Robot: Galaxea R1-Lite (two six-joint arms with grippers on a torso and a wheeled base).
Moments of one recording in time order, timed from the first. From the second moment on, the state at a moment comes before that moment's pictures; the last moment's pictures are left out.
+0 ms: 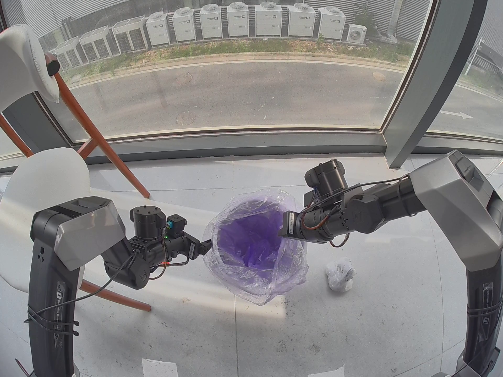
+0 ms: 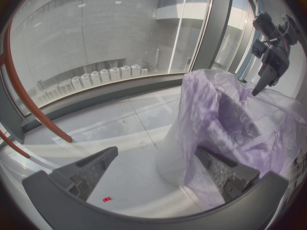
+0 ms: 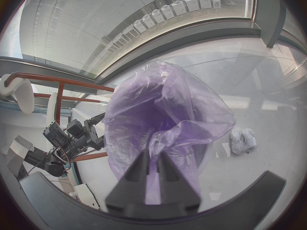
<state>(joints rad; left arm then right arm) -0.21 2.52 -1.05 -1.10 -0.27 0.21 0.53 2.34 -1.54 0.00 0.17 0.51</state>
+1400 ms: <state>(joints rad) -0.41 2.36 -0.86 -1.15 -0.28 0.19 0.50 2.35 -1.07 -0.33 0.18 0.20</state>
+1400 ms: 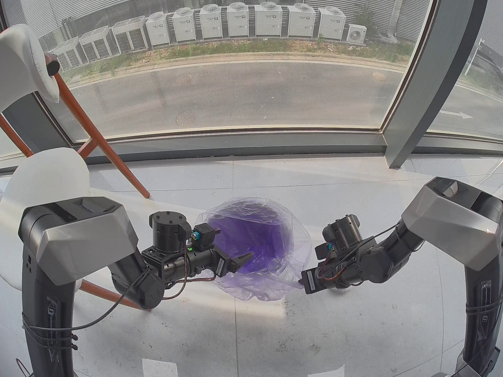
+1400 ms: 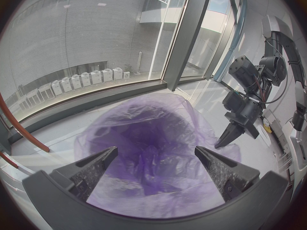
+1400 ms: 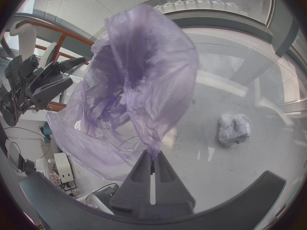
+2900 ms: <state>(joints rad) -0.42 2.34 -0.84 -0.89 -0.60 0.44 0.54 2.39 -1.07 -0.36 0.18 0.21</state>
